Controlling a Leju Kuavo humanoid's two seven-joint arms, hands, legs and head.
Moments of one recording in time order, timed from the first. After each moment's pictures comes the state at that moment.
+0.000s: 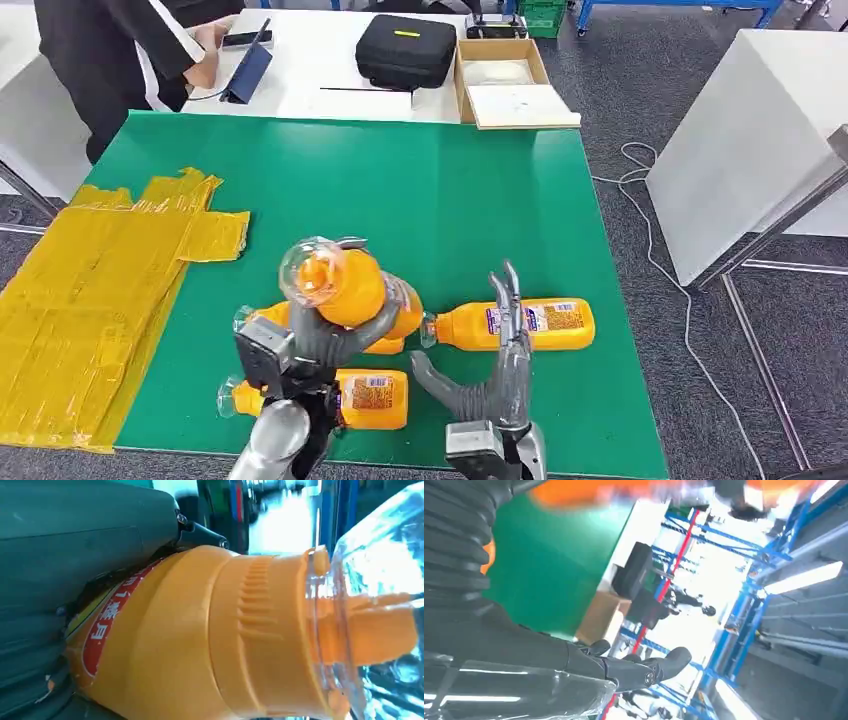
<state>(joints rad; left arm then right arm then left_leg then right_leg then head) -0.07 -0.25 -0.31 -1.49 -0.13 0.21 -0.54 0.06 0.13 0.63 -1.44 0.52 -0.62 -0.59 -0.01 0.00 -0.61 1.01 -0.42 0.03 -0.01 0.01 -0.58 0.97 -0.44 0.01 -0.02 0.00</state>
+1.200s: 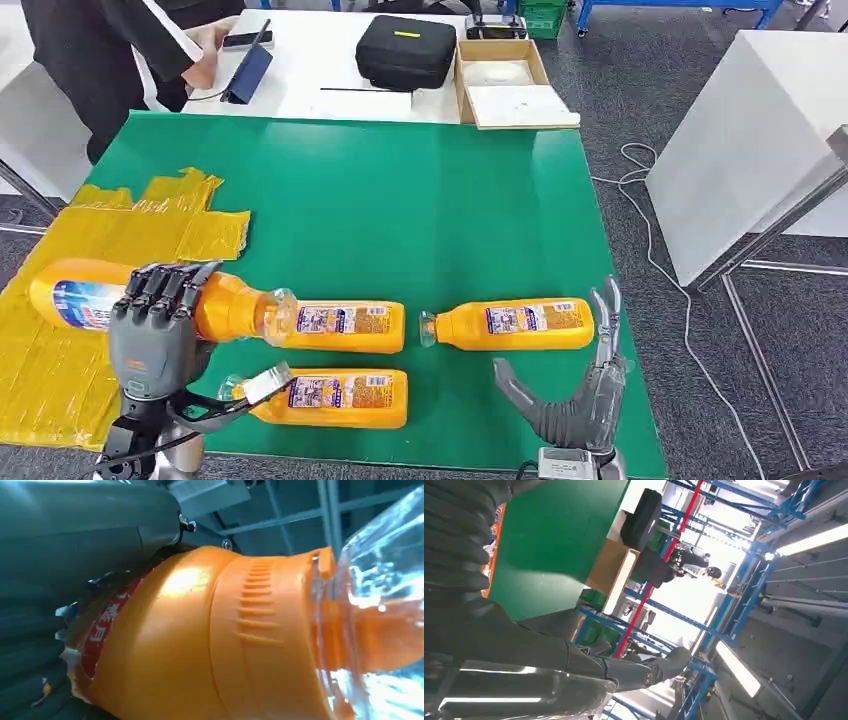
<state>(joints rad) 0.04 -0.28 0.33 -1.72 -1.52 0.70 -0.61 0.16 -0.02 0.50 -1.63 0.46 -0.64 -0.58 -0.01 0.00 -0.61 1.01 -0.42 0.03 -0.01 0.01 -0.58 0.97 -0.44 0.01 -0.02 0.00</state>
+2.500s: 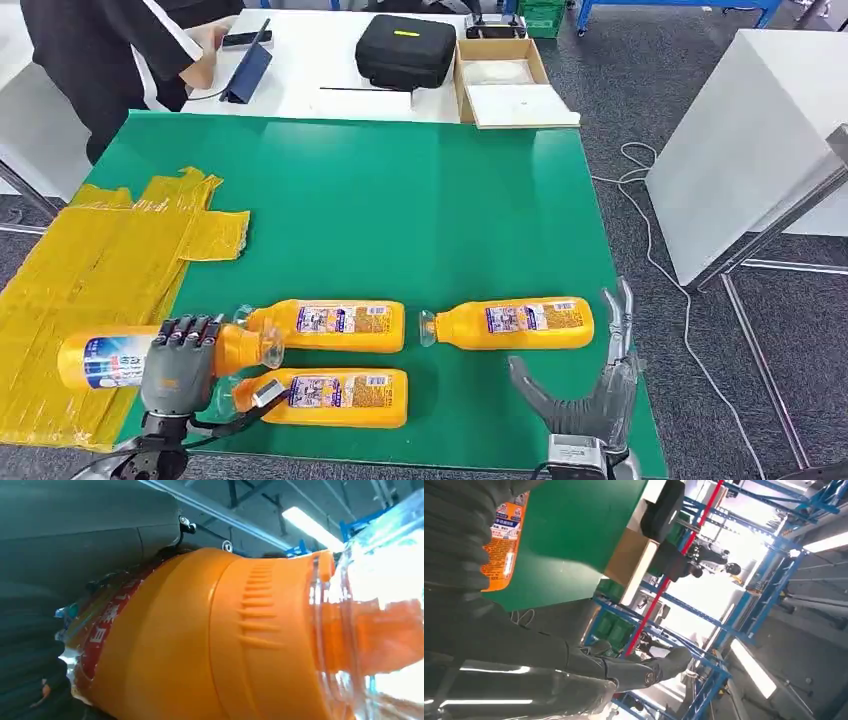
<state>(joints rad) -0.07 0.51 -0.57 -1.26 -1.57 0.70 0.67 0.18 -0.01 0.42 -1.62 0.50 -0.58 -0.55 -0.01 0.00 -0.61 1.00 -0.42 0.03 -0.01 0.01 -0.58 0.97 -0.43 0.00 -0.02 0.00</state>
